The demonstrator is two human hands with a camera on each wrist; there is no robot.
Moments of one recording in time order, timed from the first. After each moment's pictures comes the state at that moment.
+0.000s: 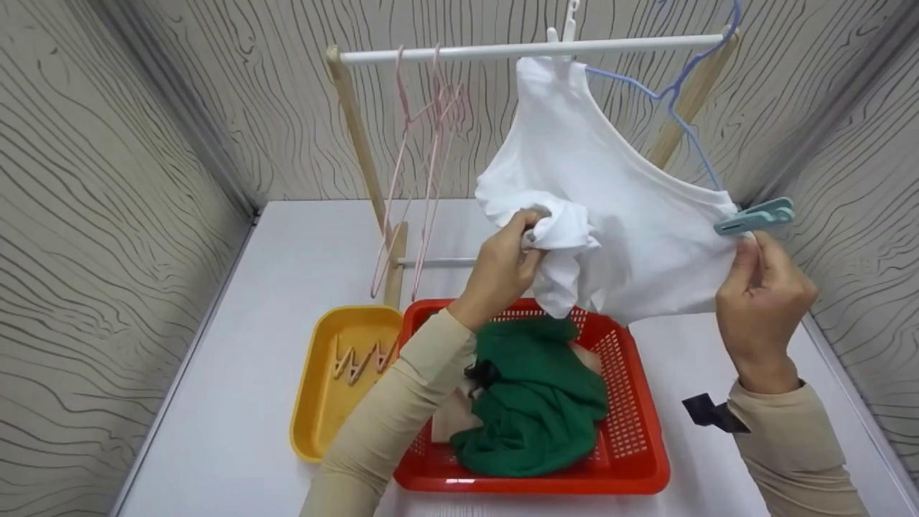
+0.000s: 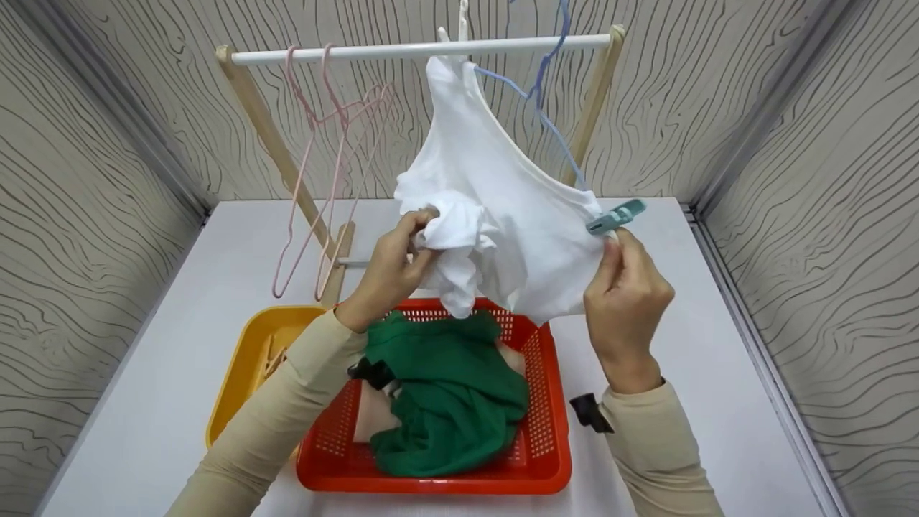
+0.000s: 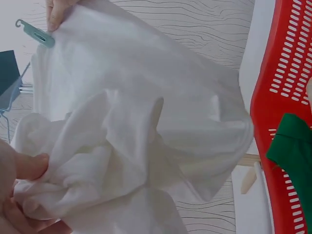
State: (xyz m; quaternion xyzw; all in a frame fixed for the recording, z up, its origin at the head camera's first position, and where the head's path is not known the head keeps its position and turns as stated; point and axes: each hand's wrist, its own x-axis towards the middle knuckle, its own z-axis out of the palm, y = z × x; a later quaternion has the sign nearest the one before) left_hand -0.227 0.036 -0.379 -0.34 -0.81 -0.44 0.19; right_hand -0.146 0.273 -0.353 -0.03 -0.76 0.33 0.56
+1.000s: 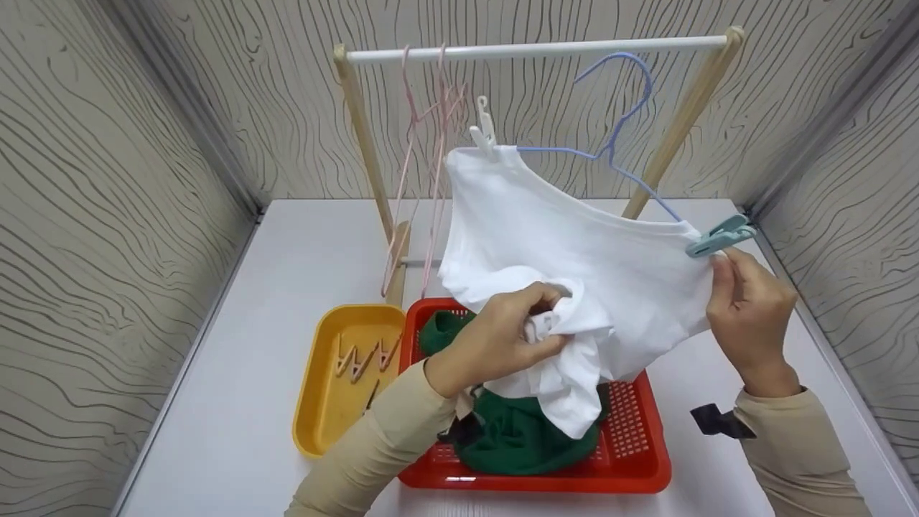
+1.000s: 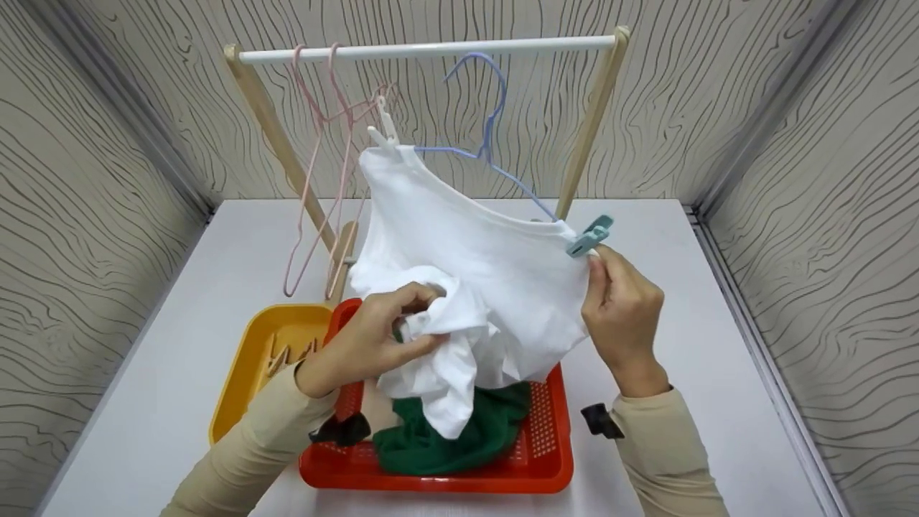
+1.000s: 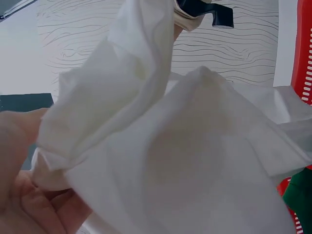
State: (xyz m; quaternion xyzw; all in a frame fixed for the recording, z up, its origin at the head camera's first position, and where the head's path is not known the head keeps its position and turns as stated) left_hand -0.158 0.006 -0.368 -0.45 -0.78 -0.43 0.05; right_hand -0.149 0.288 -0.374 0.09 -0.80 0.31 0.50
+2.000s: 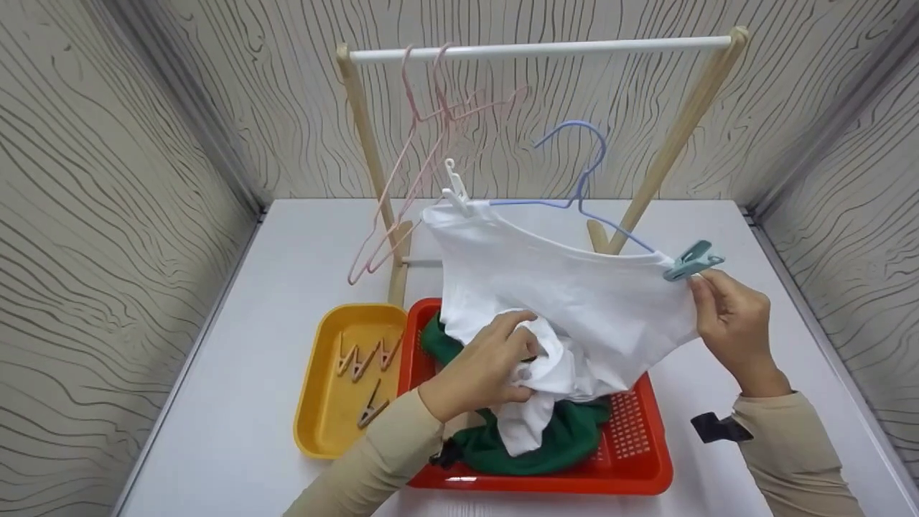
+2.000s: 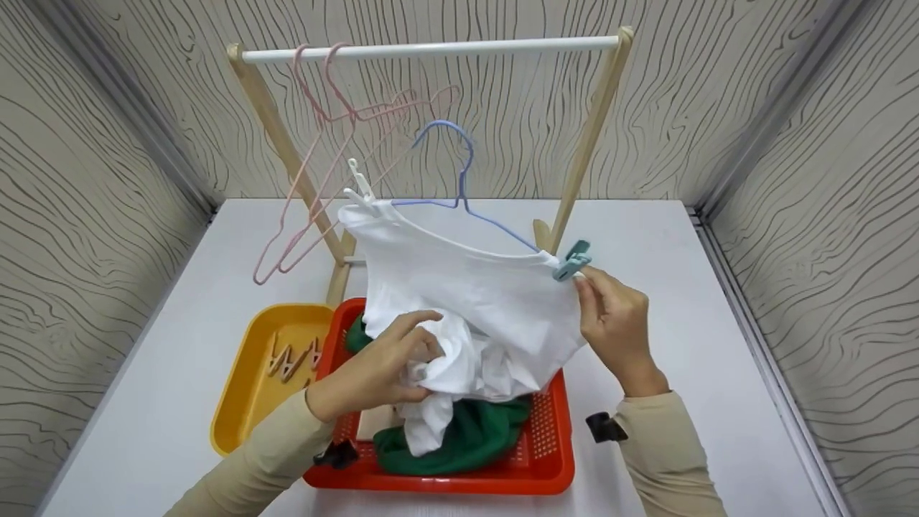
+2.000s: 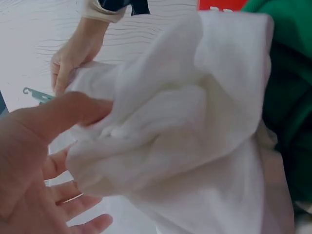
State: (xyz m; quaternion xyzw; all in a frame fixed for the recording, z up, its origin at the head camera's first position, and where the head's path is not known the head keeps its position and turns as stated) left_hand -0.153 -0.006 -0.439 -0.43 -0.87 -0.23 0.04; right_hand -0.157 0.304 -0.405 0.19 -0.81 0.34 0.44
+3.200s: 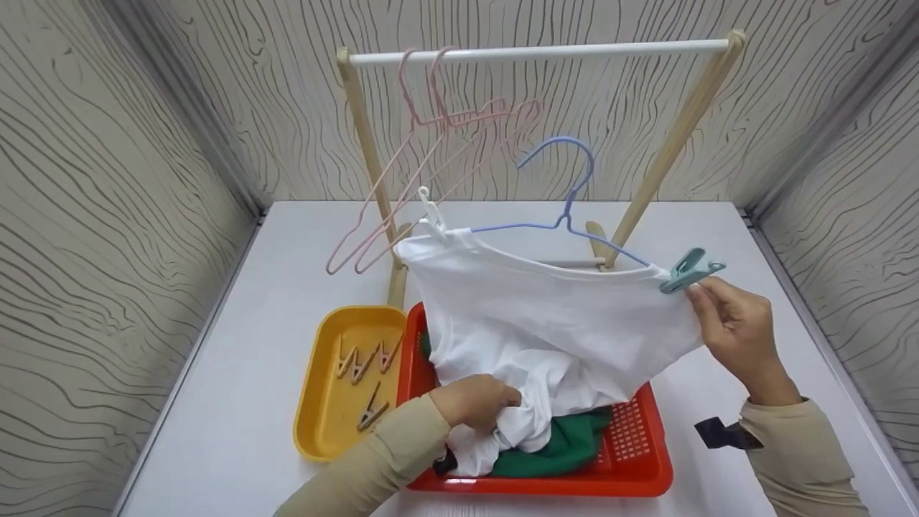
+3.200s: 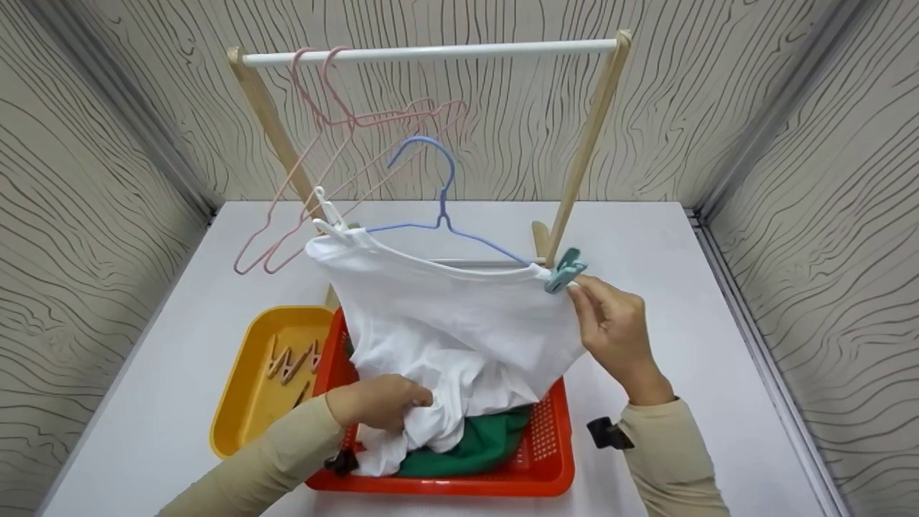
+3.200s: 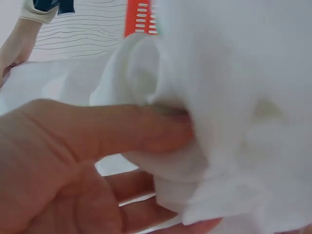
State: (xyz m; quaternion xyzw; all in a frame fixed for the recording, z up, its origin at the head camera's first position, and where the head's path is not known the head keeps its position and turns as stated) left_hand -0.150 0.001 -0.478 -0.41 -0.88 -0.02 -0.23; right_hand -0.147 0.304 -0.395 0.23 -0.81 0.37 0.39
